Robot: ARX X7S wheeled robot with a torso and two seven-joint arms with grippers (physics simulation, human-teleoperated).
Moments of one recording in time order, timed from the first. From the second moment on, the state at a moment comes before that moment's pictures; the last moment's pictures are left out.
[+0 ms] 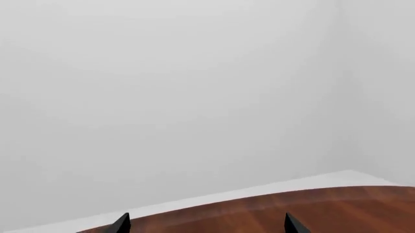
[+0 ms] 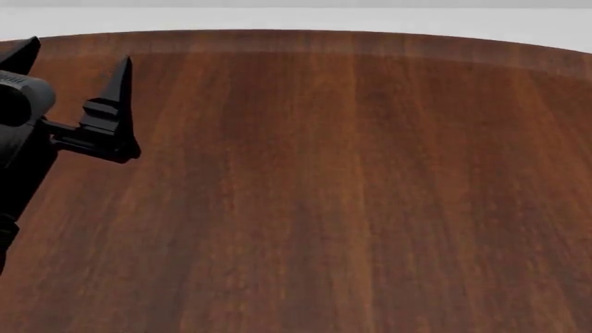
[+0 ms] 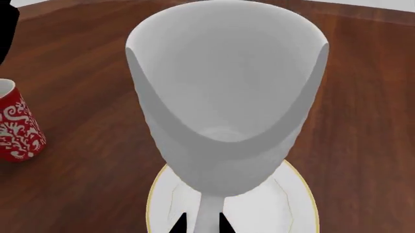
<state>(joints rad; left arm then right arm) -0.77 -0.32 0.18 0.14 -0.40 -0.52 0.00 -0.22 1.26 -1.48 -1.03 0.18 -0.09 1.05</state>
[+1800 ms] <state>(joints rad) -0.71 -0.35 0.20 0.19 -0.43 -0.49 -0.01 -0.19 1.14 -1.54 -0.58 0.41 -0.55 0.95</state>
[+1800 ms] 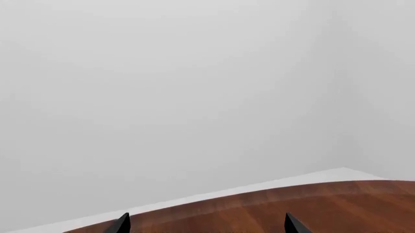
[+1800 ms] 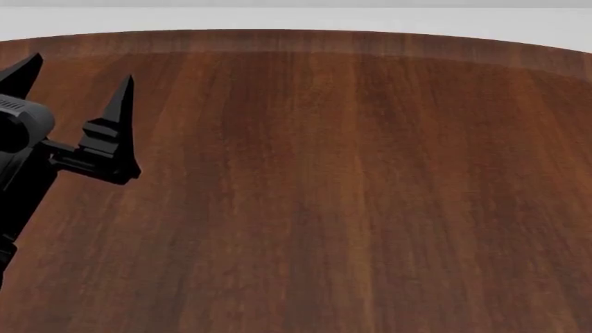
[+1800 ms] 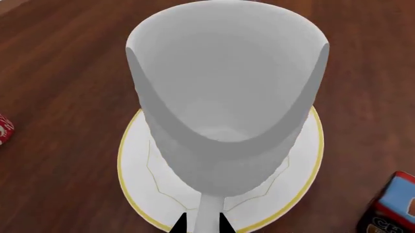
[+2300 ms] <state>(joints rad) -0.69 -0.36 0.20 0.22 -0.44 -0.49 -0.02 -0.18 1.12 -1.55 -0.53 0.47 -0.60 0.90</state>
